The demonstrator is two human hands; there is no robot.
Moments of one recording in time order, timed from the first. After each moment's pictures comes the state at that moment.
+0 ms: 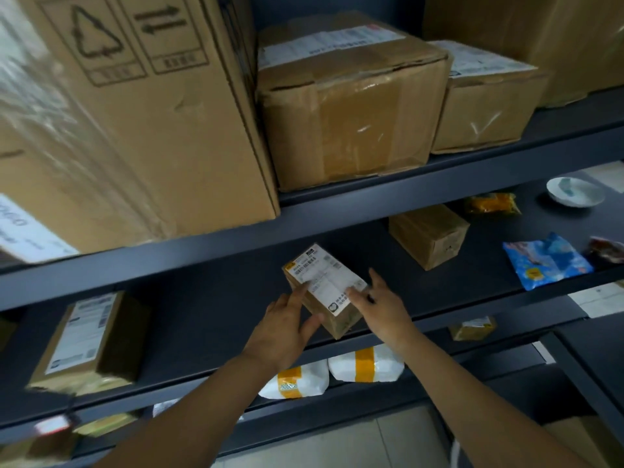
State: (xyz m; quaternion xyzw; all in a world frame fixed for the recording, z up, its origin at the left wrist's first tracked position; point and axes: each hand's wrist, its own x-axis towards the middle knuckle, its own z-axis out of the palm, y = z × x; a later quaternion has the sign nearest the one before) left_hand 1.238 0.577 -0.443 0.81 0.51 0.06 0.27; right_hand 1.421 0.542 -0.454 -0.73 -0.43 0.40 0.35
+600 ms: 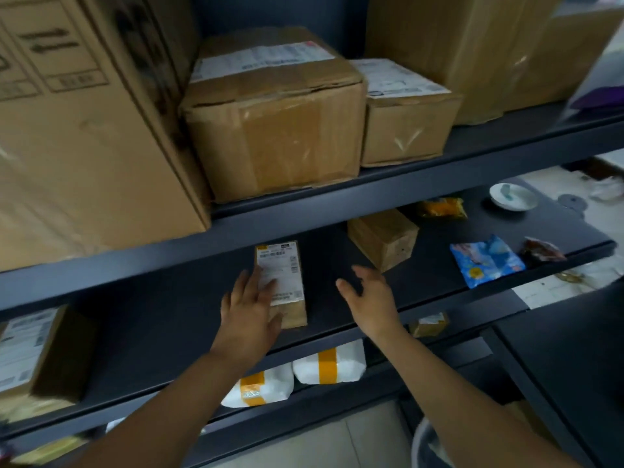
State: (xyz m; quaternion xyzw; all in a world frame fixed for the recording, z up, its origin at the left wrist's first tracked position) left_hand 1.262 0.586 -0.443 0.86 0.51 0.06 0.05; right_hand 1.464 0.532 -0.447 -0.78 -0.43 0.26 0.38
